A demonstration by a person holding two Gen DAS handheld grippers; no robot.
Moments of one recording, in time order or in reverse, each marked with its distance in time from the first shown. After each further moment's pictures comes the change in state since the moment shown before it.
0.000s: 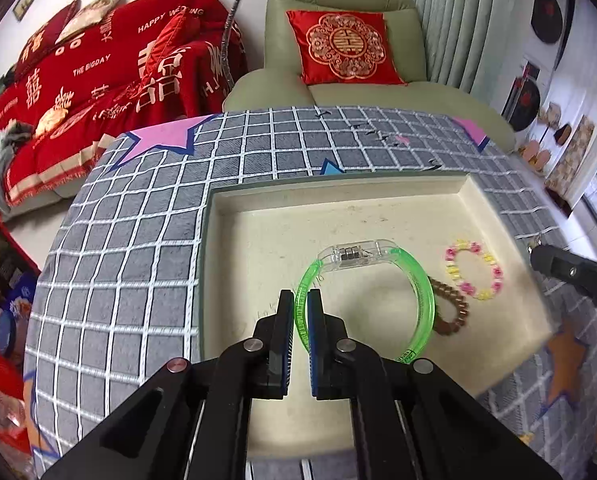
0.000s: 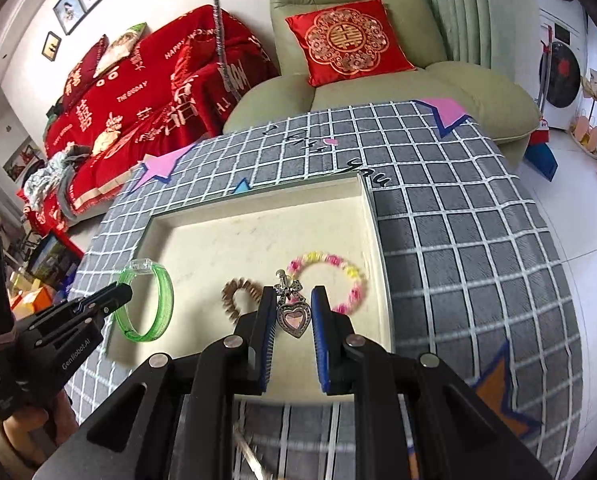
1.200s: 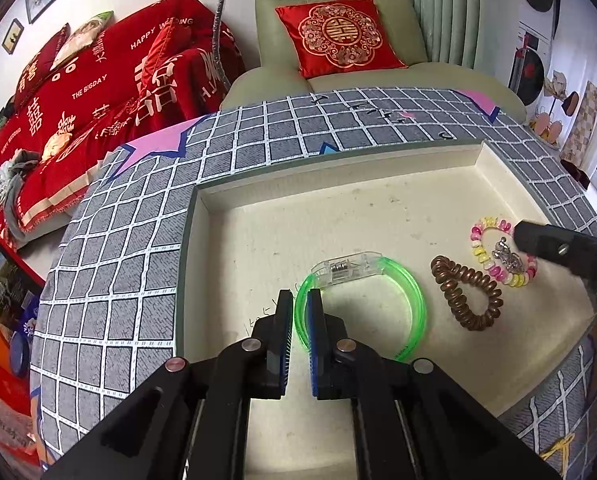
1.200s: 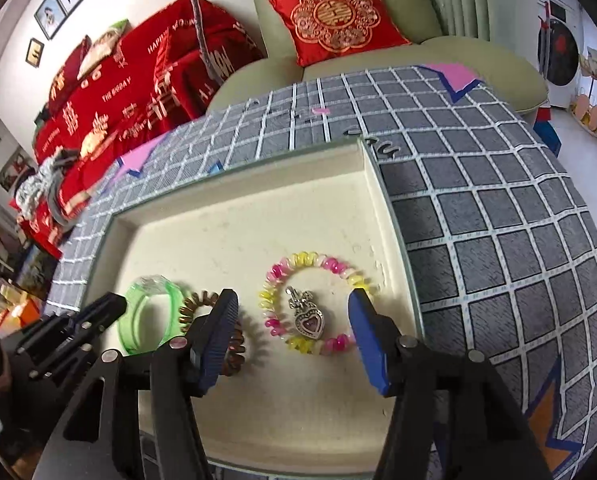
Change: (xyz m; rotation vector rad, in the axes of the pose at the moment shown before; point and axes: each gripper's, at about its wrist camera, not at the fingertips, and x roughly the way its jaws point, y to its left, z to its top) left arm 0.021 -0.016 -0.007 0.067 -0.004 0.072; right arm 0.046 -0.011 -0.006 0.053 0.007 0.020
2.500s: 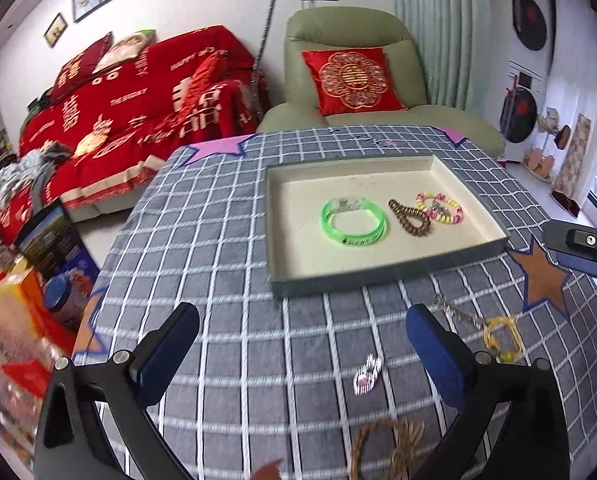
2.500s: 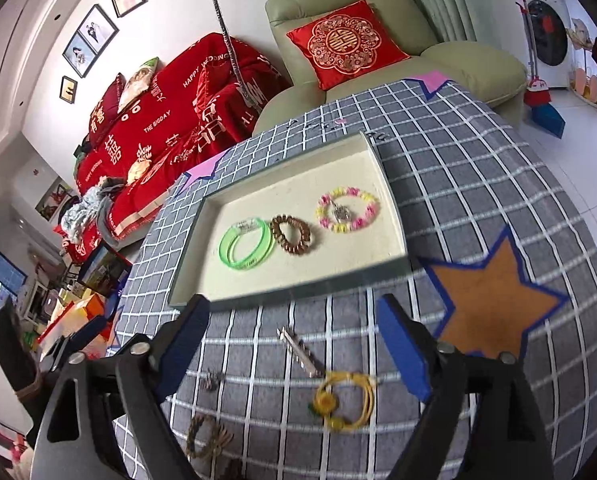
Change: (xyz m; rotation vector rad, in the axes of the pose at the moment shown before) left arm -0.131 0.029 -0.104 -0.078 -0.133 0.014; right arm -0.127 0.007 -0.102 0.068 -0.080 0.136
